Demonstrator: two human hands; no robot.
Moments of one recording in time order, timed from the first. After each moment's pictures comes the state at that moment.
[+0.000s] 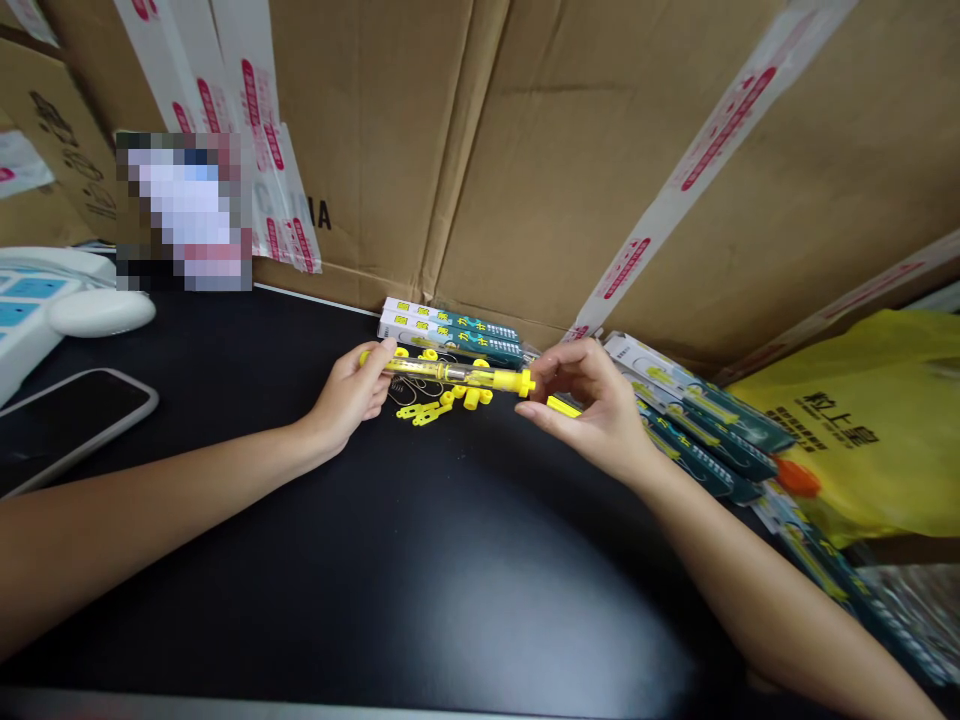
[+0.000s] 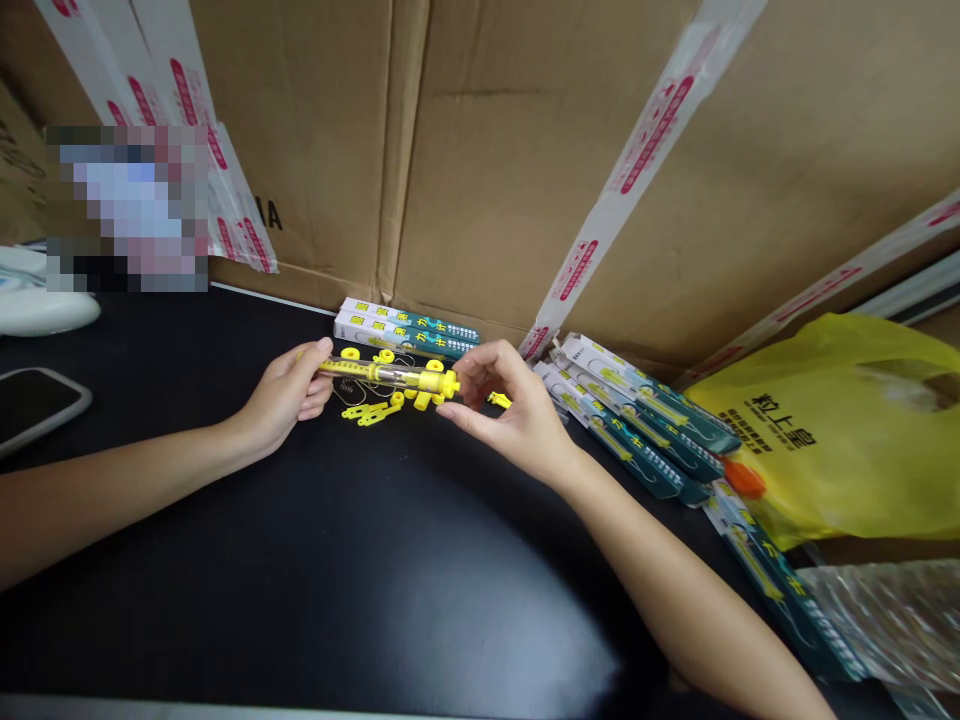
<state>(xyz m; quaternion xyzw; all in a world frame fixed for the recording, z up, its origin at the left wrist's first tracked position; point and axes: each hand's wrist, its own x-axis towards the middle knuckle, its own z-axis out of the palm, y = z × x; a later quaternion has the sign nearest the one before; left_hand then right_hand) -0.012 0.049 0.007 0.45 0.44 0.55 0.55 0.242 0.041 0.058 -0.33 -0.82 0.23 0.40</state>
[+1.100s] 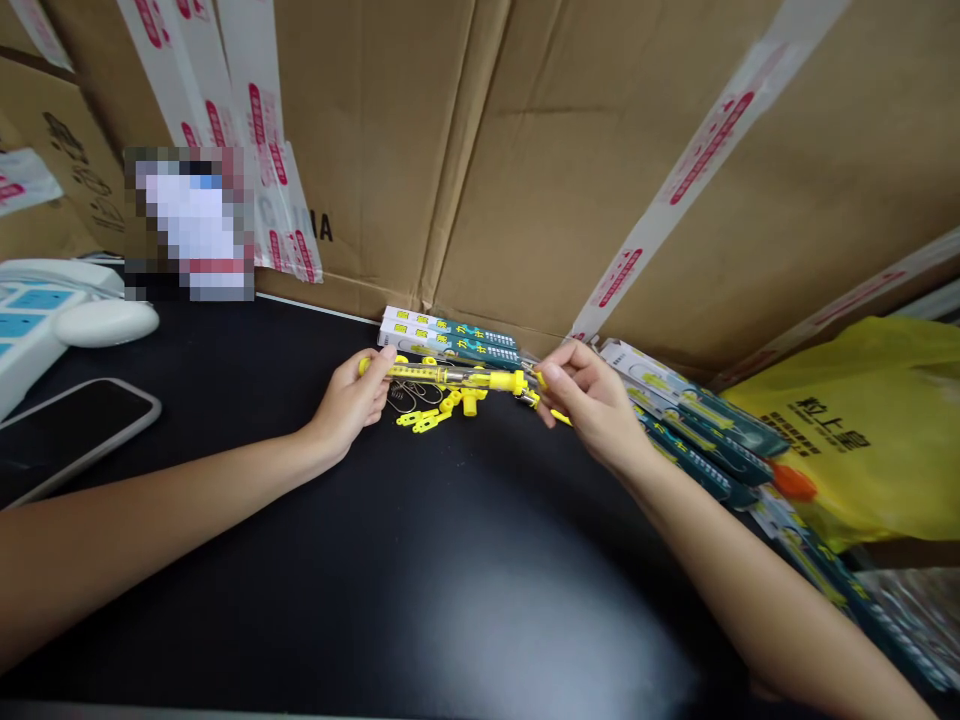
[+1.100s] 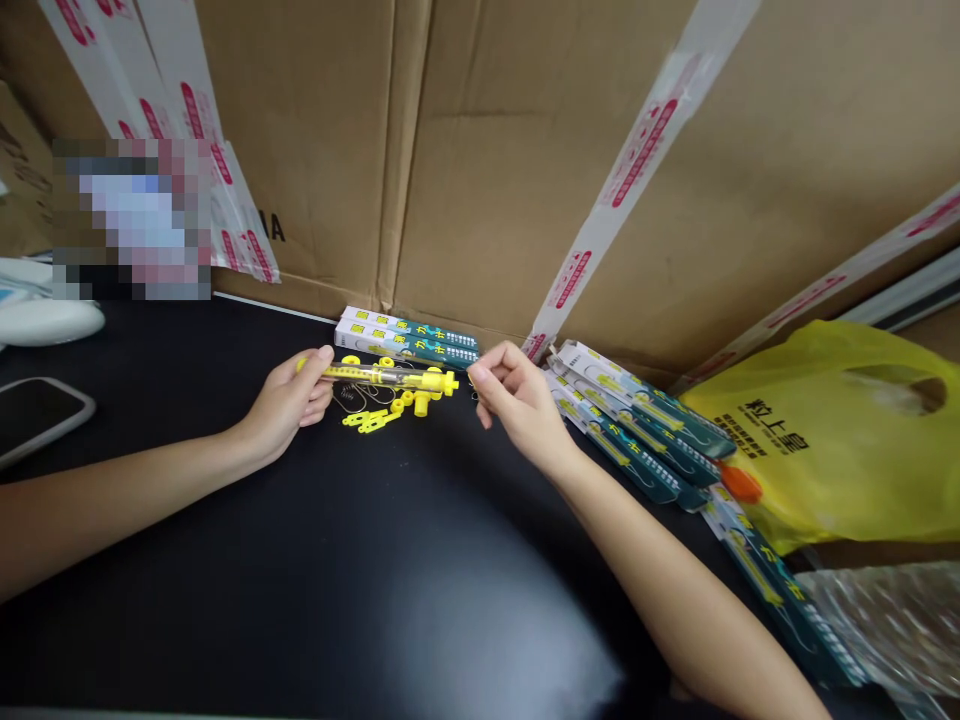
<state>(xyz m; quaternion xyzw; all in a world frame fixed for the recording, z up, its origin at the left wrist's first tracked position) -0.013 0.051 0.003 0.45 0.42 0.57 0.54 0.242 0.056 0.052 -0.36 -0.70 0.41 0.46</state>
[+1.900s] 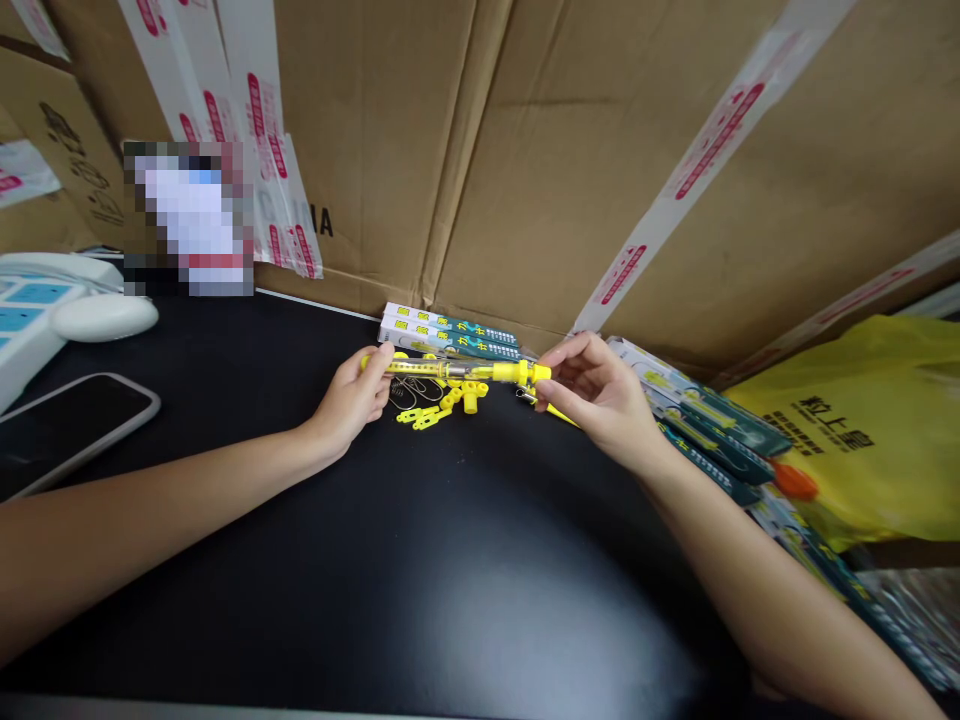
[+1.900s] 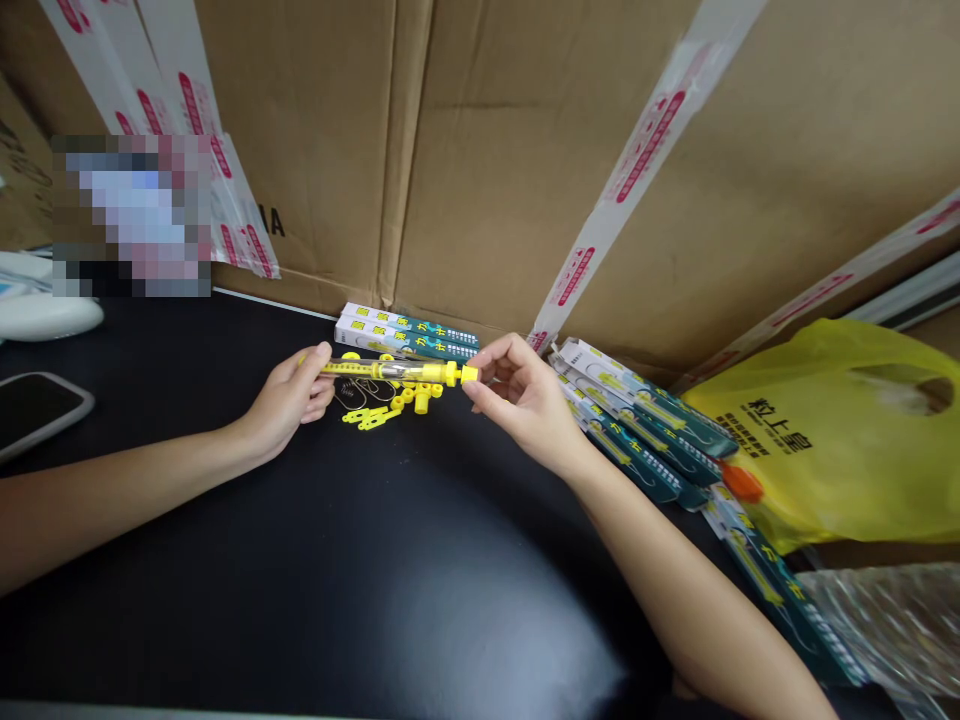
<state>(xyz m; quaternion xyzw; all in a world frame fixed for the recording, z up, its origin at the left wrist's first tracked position) -0.011 0.051 0.002 0.45 0.43 0.57 0.53 0.244 0.048 0.067 -0.36 -0.75 0.34 0.43</state>
